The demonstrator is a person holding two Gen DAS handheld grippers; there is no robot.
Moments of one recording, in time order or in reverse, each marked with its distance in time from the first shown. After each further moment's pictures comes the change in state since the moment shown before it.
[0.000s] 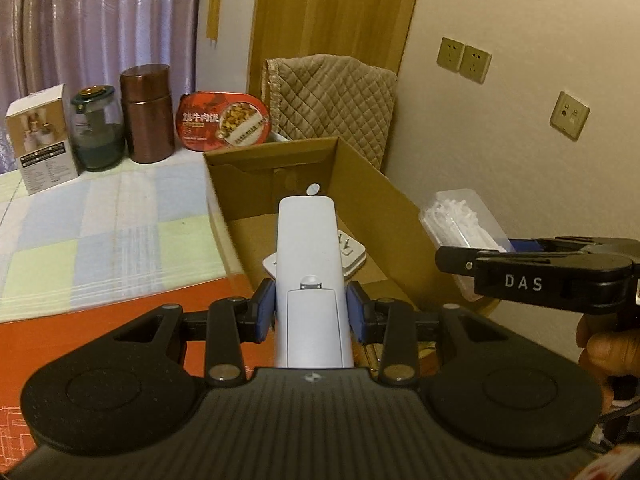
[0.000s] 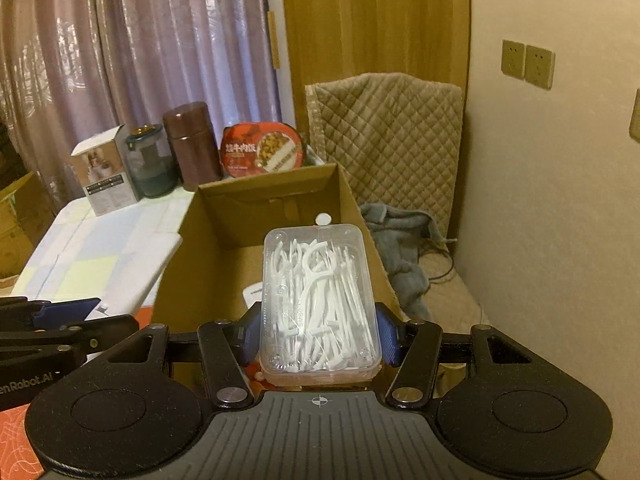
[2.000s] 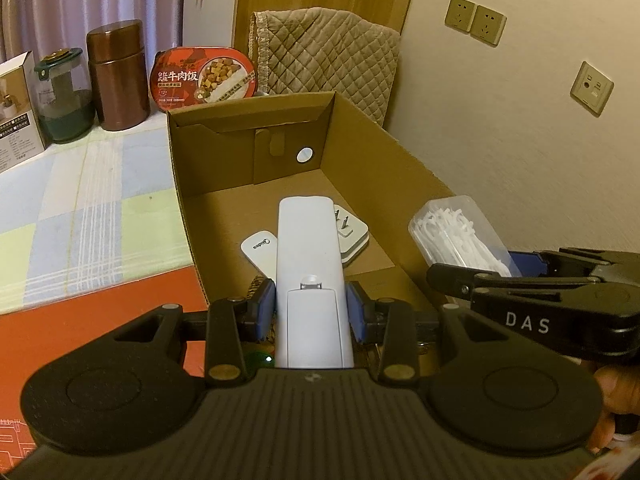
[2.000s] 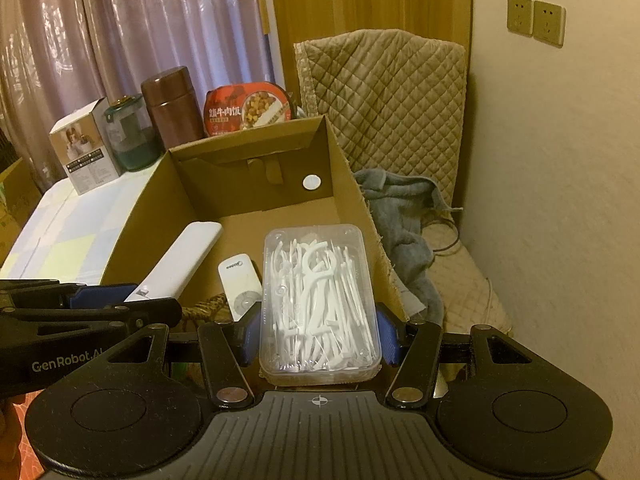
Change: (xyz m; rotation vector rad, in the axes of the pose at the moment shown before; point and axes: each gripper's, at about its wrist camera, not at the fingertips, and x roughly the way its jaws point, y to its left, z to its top) left arm 0.079 -0.005 0.005 -0.009 0.107 -0.014; right arm 0.061 -0.016 -0.010 0.014 0.082 0.004
